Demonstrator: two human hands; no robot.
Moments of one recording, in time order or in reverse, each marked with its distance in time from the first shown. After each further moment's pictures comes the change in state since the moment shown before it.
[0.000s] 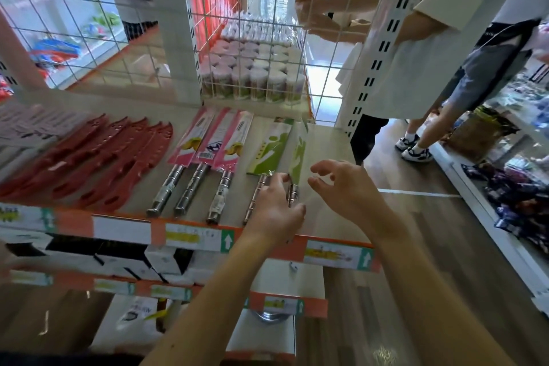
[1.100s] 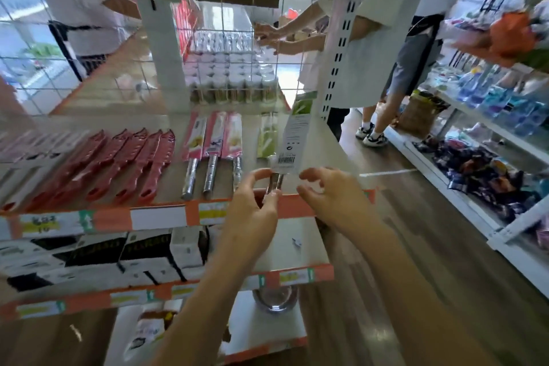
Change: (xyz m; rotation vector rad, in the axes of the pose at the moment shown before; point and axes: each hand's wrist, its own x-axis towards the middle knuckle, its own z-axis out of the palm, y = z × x) left_hand -0.092 -0.034 -0.059 -0.274 0.064 0.194; right_hand -0.098 -0.068 0.017 0.052 0.079 0.152
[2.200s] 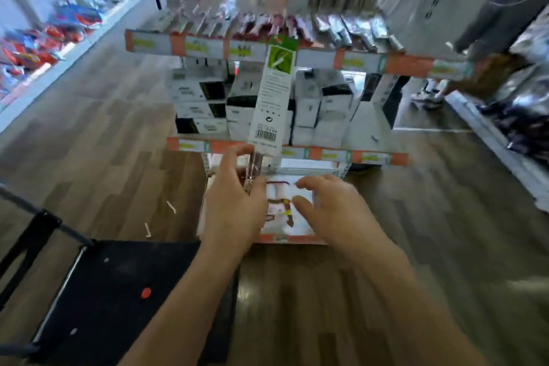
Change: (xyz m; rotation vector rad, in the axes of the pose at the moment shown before) left_hand -0.288 -0.127 -0.232 0.125 0.255 0.026; right_hand -0.311 -0.169 0.174 0.008 -0.236 -0.049
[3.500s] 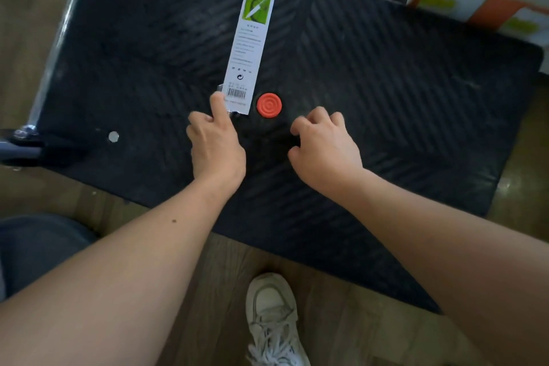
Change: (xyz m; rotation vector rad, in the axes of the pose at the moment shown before) left_hand 0.028 -0.851 -0.155 0.888 0.011 -0.683; right_hand 0.141 0.010 0.843 -0.274 -0.624 -0.109
